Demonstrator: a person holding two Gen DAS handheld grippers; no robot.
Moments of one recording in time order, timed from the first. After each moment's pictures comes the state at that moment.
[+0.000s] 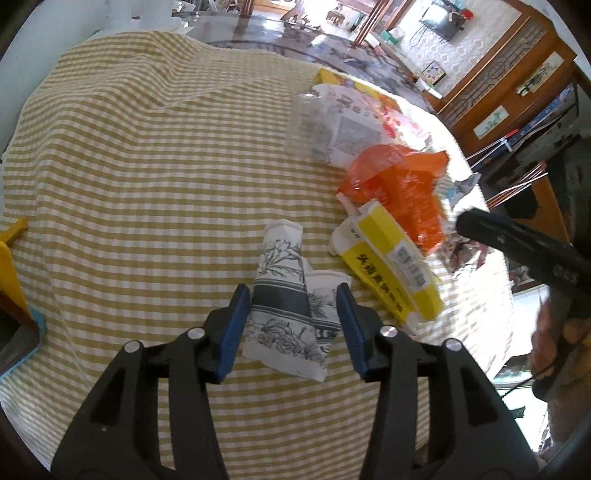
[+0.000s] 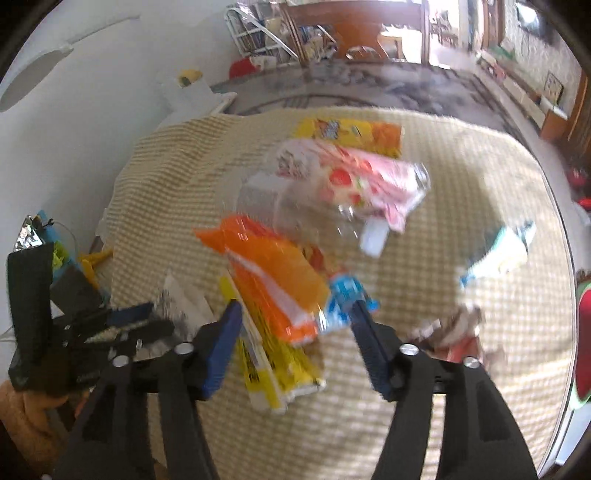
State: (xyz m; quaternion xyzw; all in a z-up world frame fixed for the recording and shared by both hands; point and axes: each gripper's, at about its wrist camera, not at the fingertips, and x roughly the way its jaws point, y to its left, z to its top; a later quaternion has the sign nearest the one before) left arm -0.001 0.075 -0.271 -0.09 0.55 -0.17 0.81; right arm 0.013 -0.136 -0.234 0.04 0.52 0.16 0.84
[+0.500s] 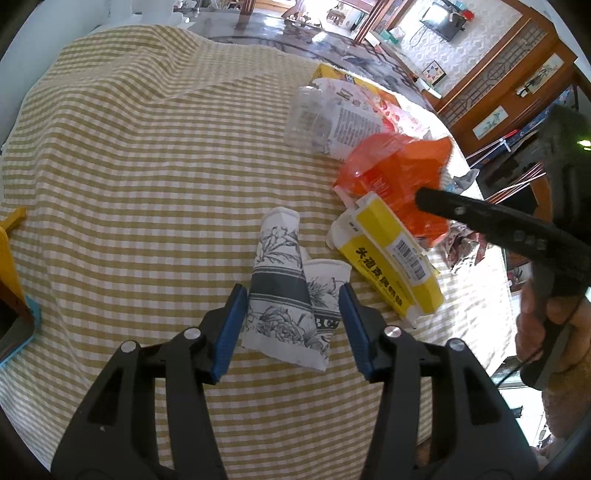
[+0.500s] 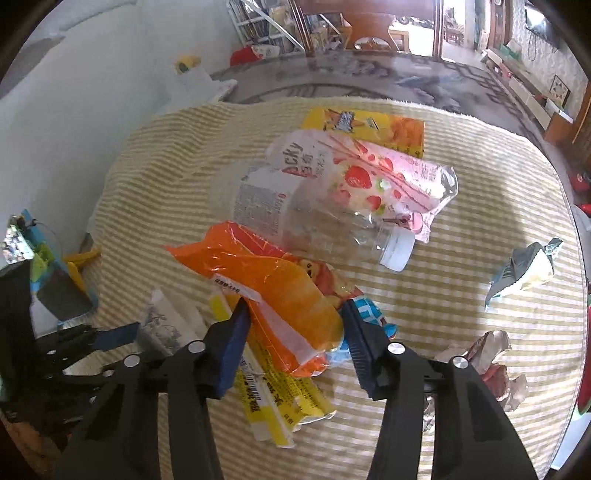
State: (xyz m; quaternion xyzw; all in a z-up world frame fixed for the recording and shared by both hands) left arm -0.005 0.074 -0.279 -0.09 0.56 -0.17 0.81; right arm 0.034 -0.120 -0.251 0.03 0.53 0.16 0.83
